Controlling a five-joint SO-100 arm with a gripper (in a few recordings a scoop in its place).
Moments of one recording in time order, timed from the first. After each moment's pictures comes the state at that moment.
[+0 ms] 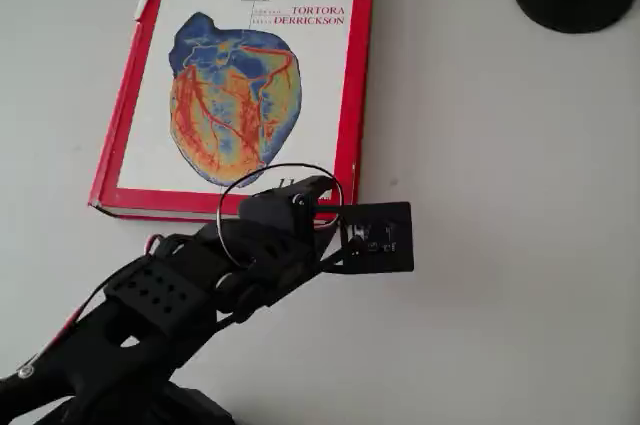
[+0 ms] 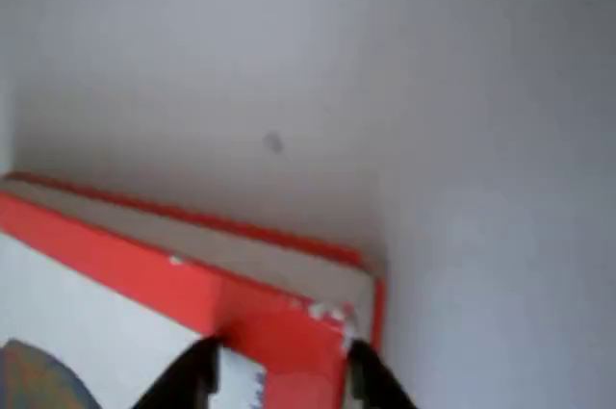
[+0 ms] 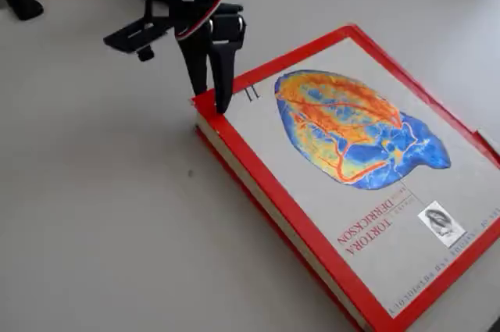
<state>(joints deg) 27.3 116.6 144.8 21.4 -23.0</state>
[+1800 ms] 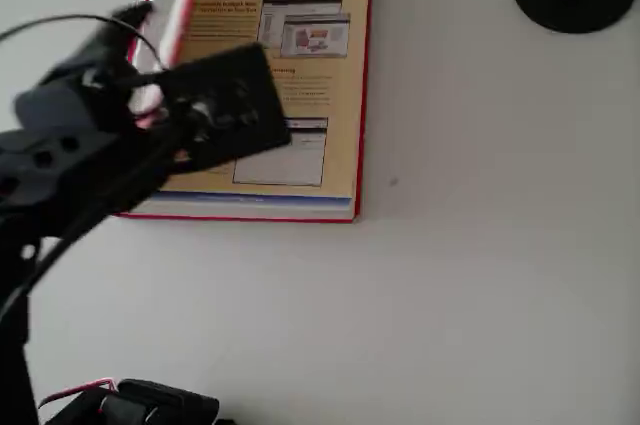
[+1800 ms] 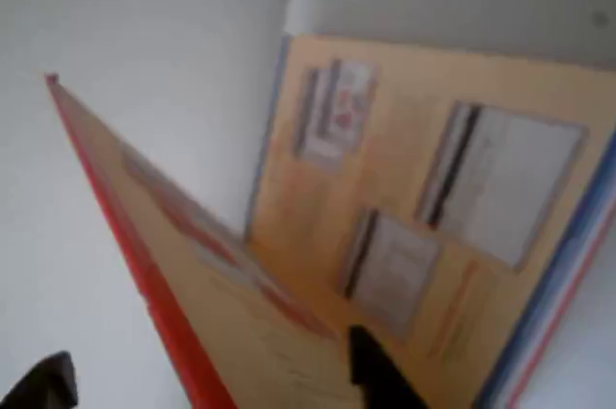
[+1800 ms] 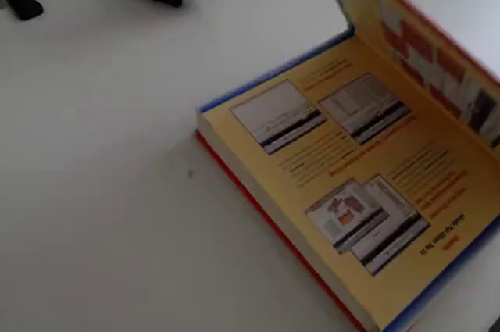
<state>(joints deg) 6.7 128.4 94.7 68.1 -14.2</state>
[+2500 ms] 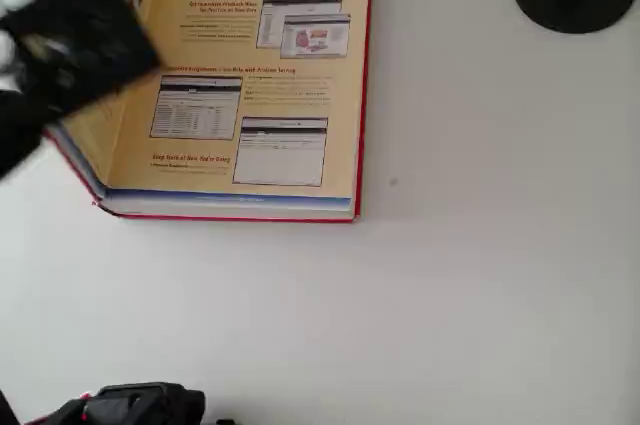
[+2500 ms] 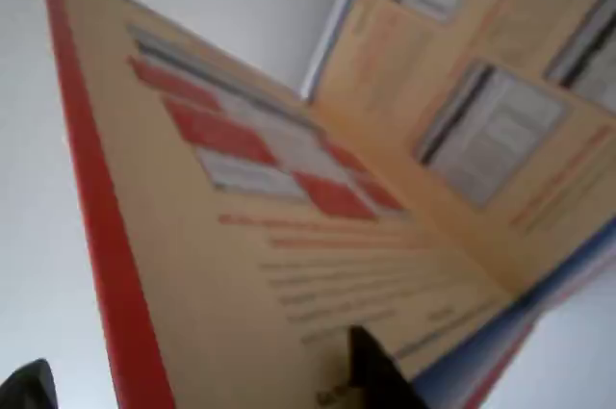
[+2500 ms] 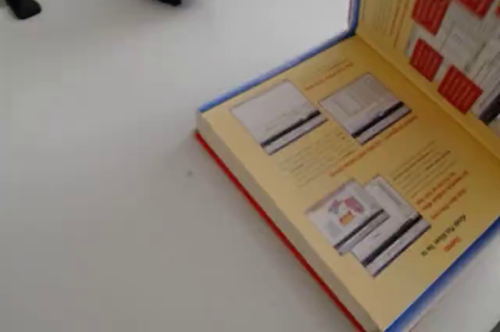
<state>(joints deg) -12.3 119.4 73.4 78.3 -10.6</state>
